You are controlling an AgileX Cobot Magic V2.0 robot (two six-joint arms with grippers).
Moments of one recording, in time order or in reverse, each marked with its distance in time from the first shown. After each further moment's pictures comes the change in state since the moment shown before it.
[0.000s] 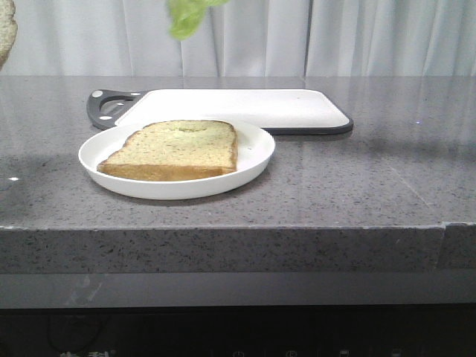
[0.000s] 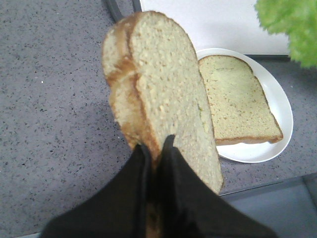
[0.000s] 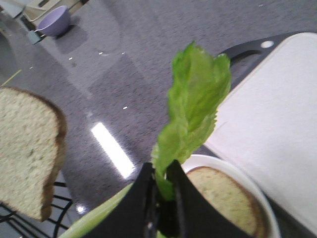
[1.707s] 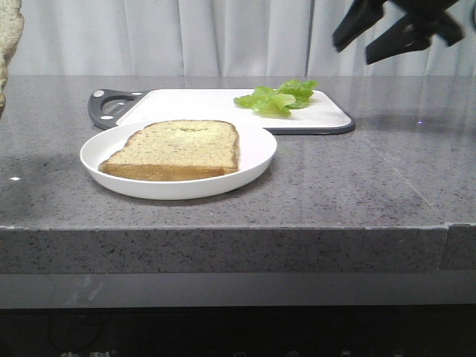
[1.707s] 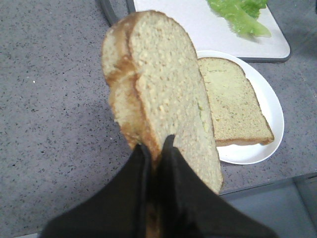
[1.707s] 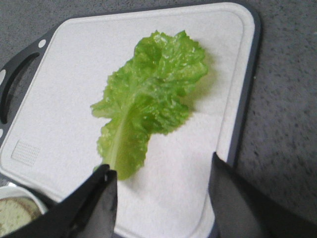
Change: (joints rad) left arm 0.000 0.000 0.000 -0.027 0.005 0.000; right arm -0.248 0.199 -0.131 -0.385 -0.165 0.448
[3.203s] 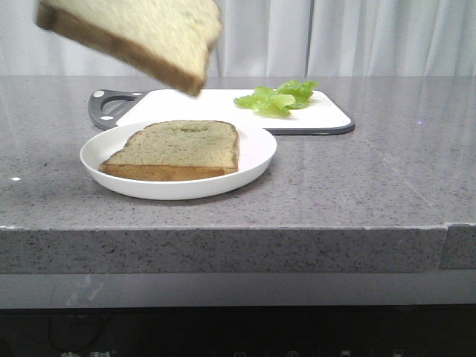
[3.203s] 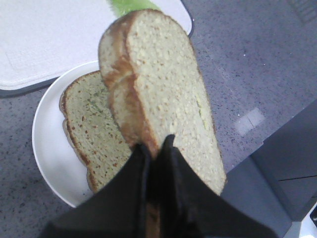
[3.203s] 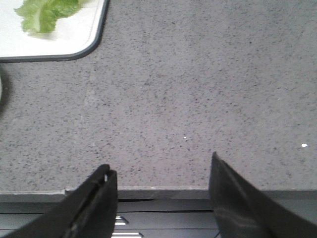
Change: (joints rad) left arm -0.398 0.473 -0.349 -0.063 -0.019 0.007; right arm -0.033 -1.325 0.841 -0.791 0.119 0.616
